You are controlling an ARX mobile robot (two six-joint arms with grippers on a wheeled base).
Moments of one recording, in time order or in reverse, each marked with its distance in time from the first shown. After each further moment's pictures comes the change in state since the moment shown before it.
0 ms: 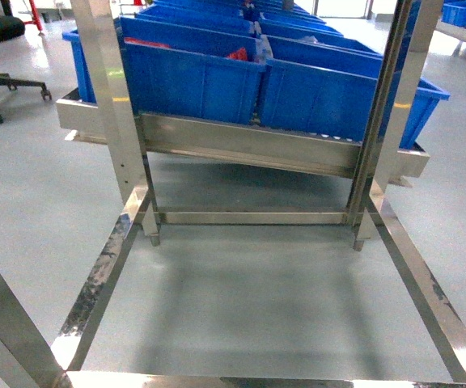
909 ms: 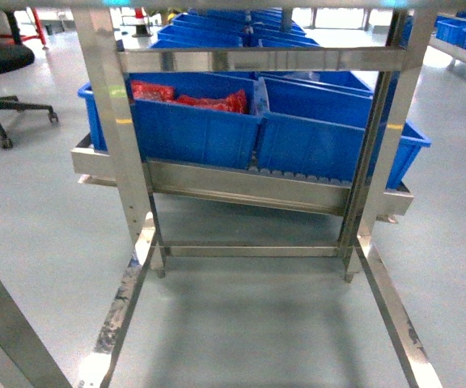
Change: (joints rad) left arm 0.000 0.000 0.000 0.000 0.000 0.000; right arm 0.000 0.000 0.000 0.000 0.000 0.000
